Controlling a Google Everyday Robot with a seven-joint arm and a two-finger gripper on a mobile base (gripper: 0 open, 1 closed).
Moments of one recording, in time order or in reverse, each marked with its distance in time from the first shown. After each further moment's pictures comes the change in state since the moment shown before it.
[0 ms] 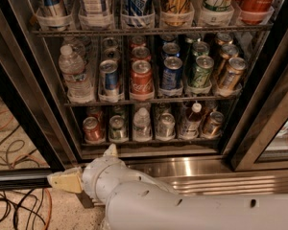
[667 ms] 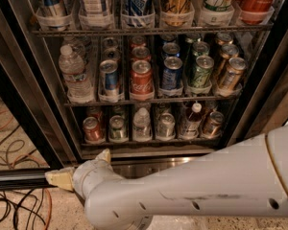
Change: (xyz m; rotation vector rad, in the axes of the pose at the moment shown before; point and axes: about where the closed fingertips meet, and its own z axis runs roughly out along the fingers) arm 0.027 -0.005 0.060 0.080 0.007 0.061
